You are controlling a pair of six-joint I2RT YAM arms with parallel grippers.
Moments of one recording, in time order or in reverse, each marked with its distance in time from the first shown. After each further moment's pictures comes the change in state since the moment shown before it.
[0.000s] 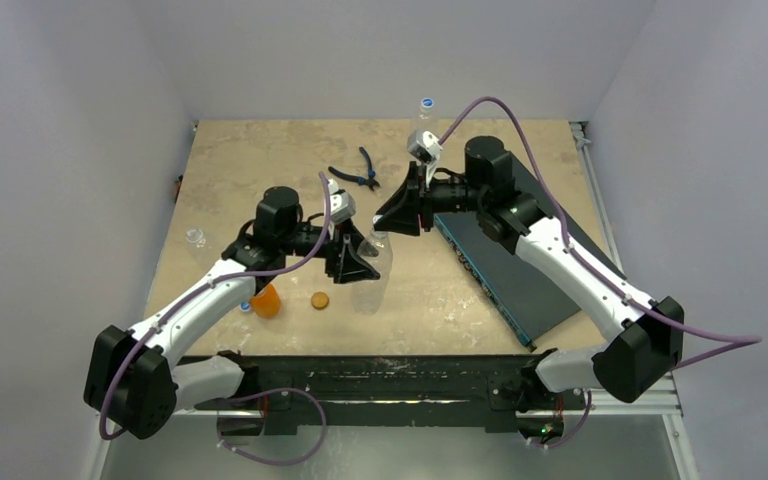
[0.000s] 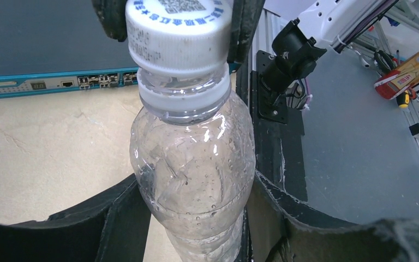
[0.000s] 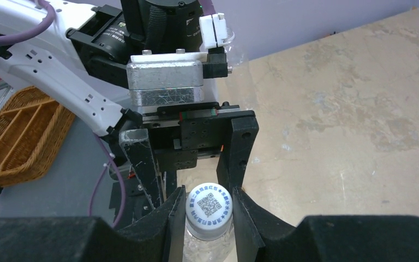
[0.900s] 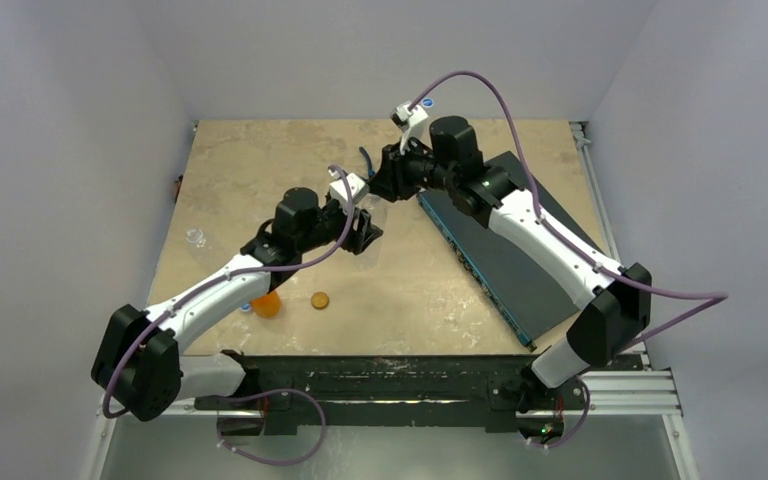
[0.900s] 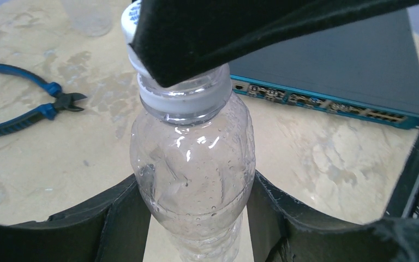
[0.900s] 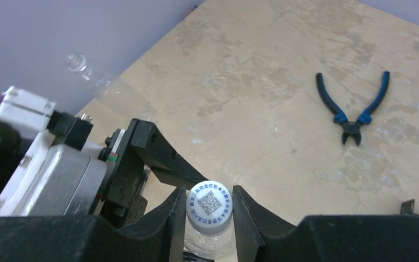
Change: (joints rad) left arm -0.087 0.061 0.024 0.087 -0.680 0.037; right arm 0.051 0.182 0.229 -0.177 0.485 0.092
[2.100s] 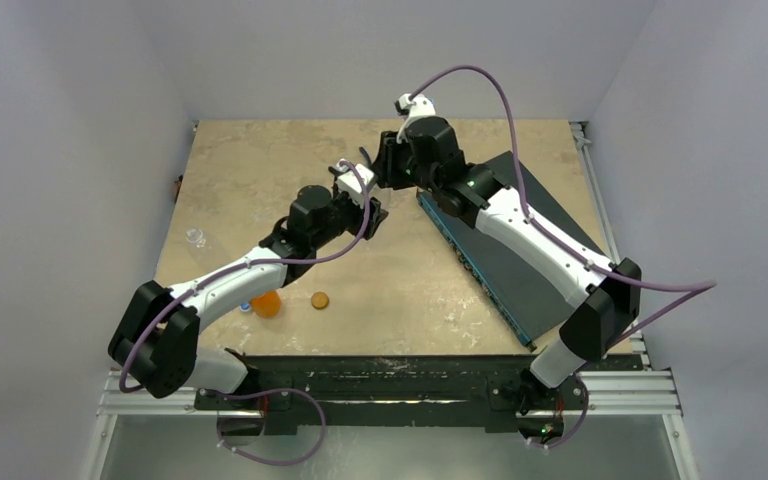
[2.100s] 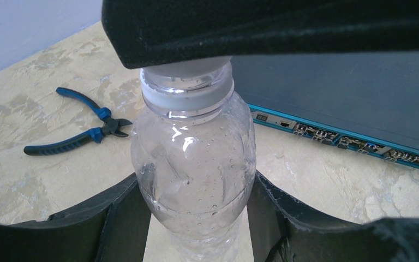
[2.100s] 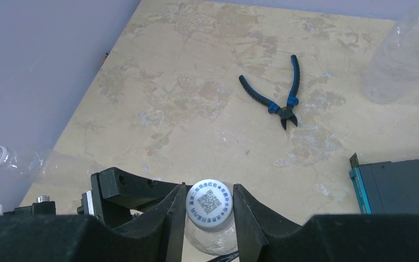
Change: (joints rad) left arm -0.045 0.148 0.022 0.212 -0.249 0.027; right arm 0.097 0.075 0.128 -0.085 0.536 0.222
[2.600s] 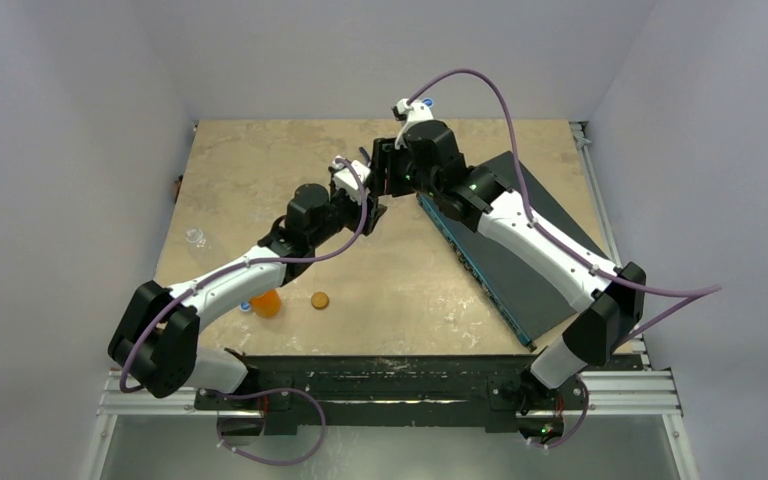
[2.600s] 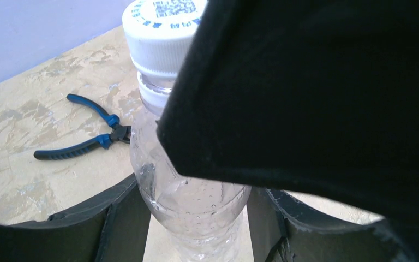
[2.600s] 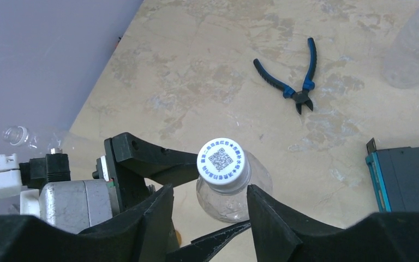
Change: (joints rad) left arm 0.007 0.000 0.000 0.032 0.002 -0.002; right arm 0.018 -0.026 -0.001 -0.045 -0.023 0.029
